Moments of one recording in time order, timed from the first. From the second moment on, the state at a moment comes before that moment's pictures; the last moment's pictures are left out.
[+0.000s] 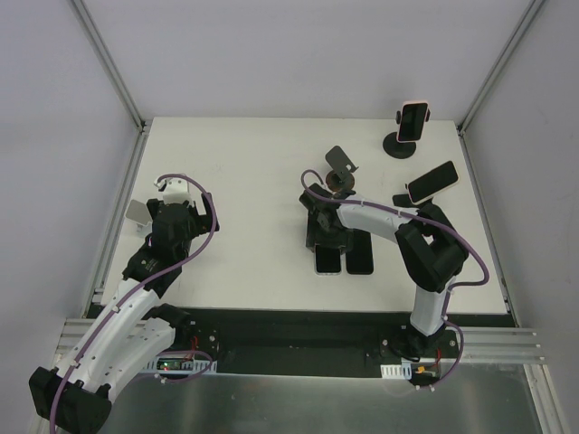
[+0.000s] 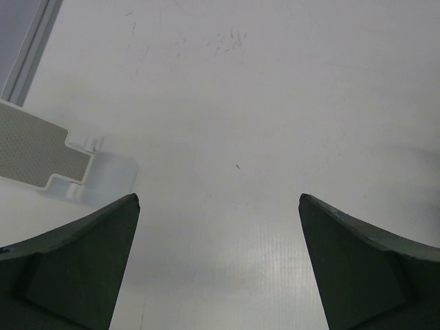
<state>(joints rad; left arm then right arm) -0.39 0.69 0.61 -0.32 -0.43 -0.24 0.76 1.86 1.24 -0.80 0.21 0.79</state>
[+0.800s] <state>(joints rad) -0.39 0.69 0.61 -0.31 -0.35 -0.23 0.41 1.73 1.48 -0.65 -0.08 0.19</state>
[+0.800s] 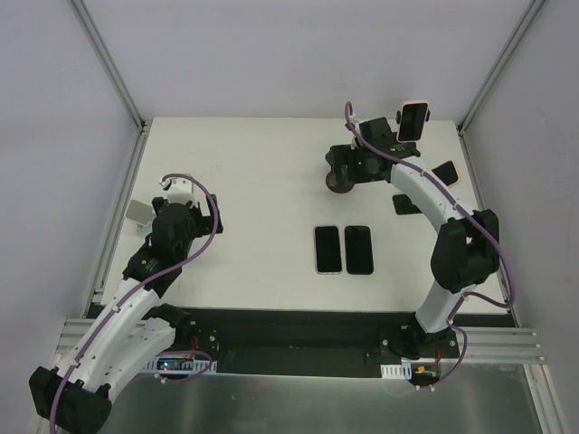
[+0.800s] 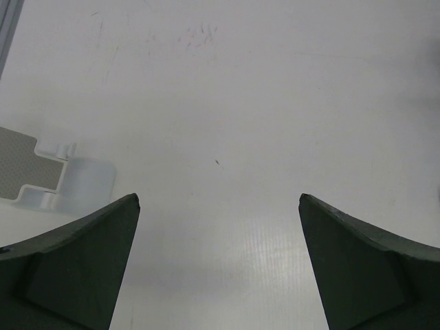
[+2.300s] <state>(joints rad) -0.39 0.90 0.76 -0.35 0.05 -0.41 0.27 2.20 1.88 -0.60 -0.37 -0.36</state>
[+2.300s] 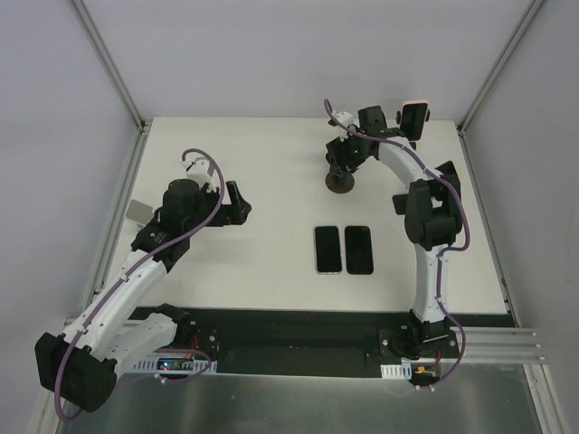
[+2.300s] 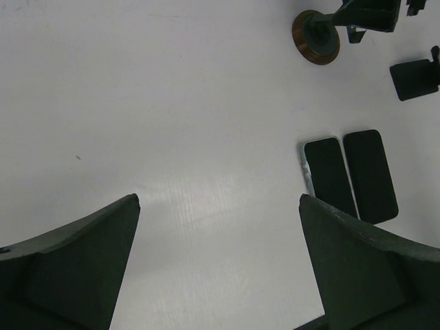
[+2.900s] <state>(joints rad) -0.39 1.13 0.93 -0.19 0.27 -0.55 0.57 1.82 1.57 -0.52 -0.38 -0.31</state>
